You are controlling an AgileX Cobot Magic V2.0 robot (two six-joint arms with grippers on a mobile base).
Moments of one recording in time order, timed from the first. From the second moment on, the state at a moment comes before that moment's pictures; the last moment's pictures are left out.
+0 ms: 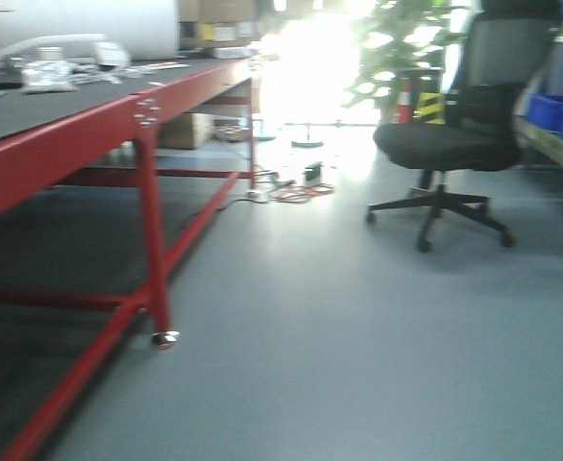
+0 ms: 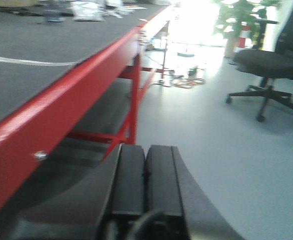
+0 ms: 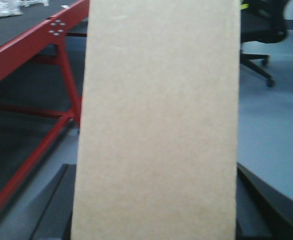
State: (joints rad) left arm -0.02 -0.01 0.03 -0.08 0.12 0.05; right arm 0.27 0.35 -0.82 -0.19 0.84 0.29
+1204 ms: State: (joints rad) left arm -0.05 -0.01 0.03 -0.08 0.12 0.05; right arm 0.26 0.34 -0.82 -0.19 0.84 0.29
